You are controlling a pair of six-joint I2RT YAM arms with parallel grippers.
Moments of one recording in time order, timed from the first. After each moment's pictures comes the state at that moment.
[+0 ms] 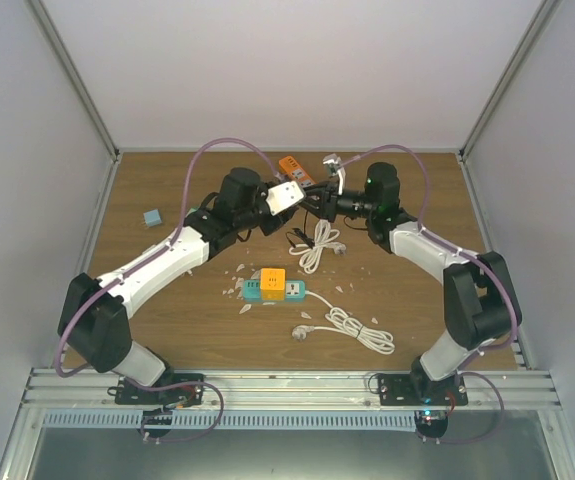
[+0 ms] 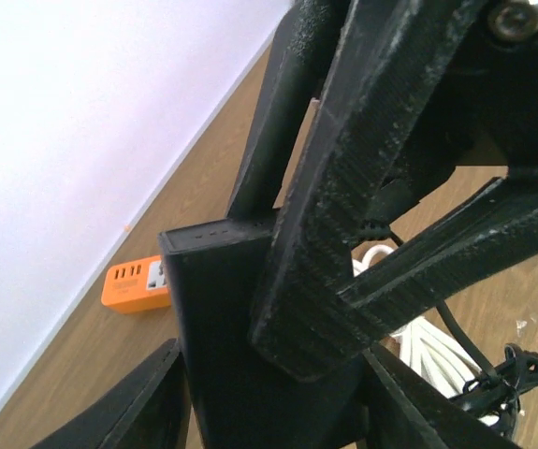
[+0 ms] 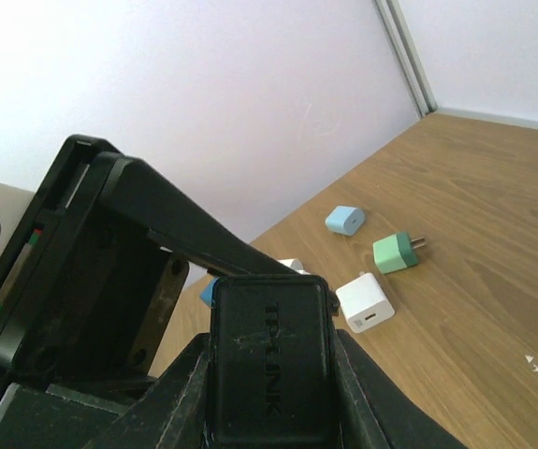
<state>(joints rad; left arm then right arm) -0.60 1.51 1.21 -0.18 0.16 0.51 0.37 1.64 1.05 0.46 -0.97 0.42</state>
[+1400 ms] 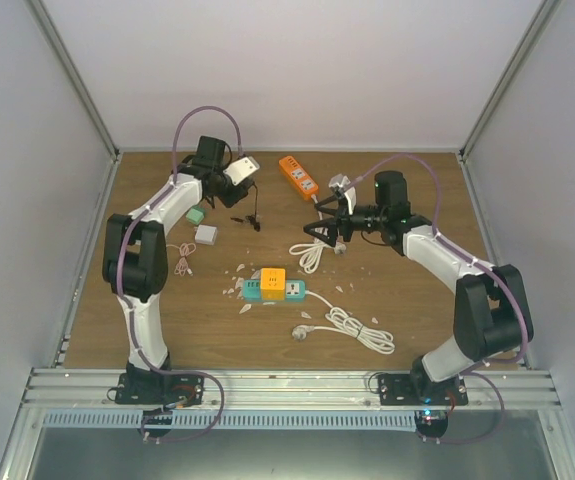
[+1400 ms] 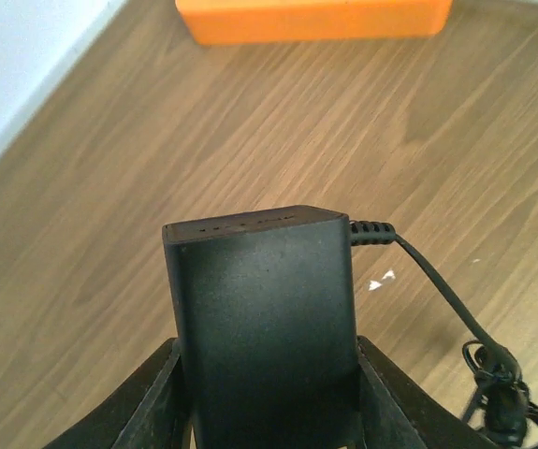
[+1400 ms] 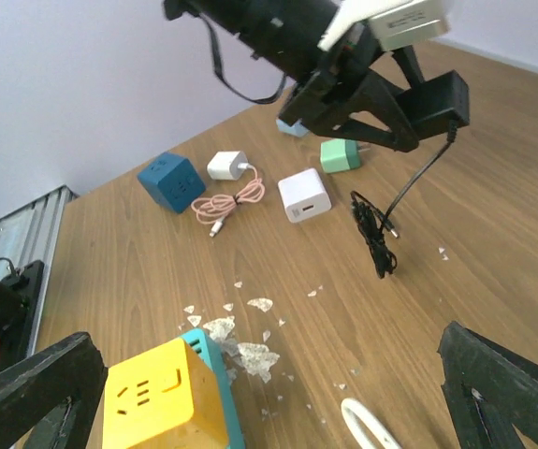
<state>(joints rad) -0.23 1.96 1.60 -0.51 0.22 0.62 0.30 1.55 1.01 0.03 -0.97 -0.10</state>
